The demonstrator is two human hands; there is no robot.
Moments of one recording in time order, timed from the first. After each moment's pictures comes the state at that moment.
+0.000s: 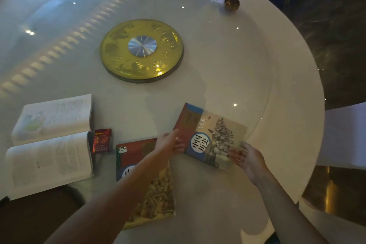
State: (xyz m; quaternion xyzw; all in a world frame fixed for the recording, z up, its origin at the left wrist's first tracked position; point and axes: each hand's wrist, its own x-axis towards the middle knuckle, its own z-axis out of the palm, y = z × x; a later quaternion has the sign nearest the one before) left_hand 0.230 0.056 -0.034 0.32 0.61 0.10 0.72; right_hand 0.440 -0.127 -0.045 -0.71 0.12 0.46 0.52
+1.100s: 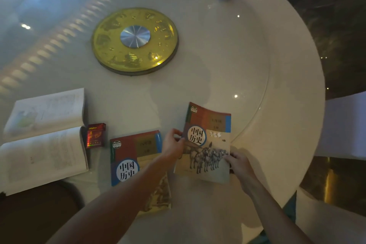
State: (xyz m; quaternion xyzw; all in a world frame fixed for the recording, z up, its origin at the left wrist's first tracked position) left_hand 0.248 0.016 -0.050 0.53 0.61 0.03 0.59; right_hand 0.405 -0.160 -0.067 -0.80 -0.04 0.47 0.37
